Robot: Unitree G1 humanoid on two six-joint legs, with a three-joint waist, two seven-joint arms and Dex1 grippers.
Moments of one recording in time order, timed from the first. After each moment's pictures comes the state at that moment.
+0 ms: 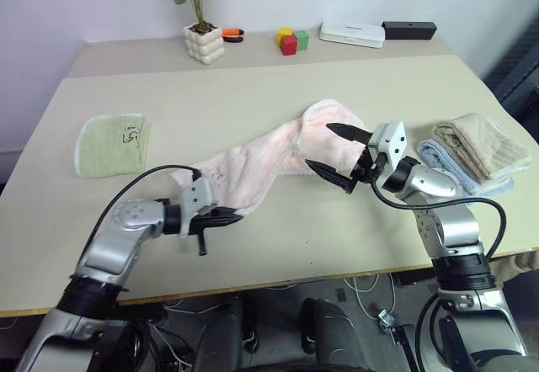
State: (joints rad) left arm -0.20 0.69 -0.08 -0.10 -0.38 0.31 -1.18; right arm -0.46 -0.48 -0.02 0.09 0.33 0.04 0.90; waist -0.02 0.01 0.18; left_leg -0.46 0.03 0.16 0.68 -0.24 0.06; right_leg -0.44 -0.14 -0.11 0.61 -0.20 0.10
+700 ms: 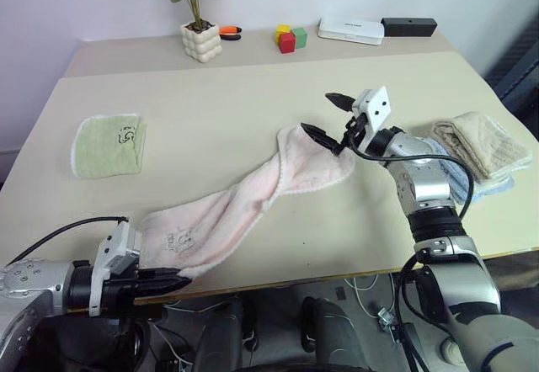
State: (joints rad) left arm 0.31 0.88 0.30 -0.48 -0.65 0.53 -1.21; right arm -0.77 -0.36 0.01 0.49 0.20 -0.03 0.79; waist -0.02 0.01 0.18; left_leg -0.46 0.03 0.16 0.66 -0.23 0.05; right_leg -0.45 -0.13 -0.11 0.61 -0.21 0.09
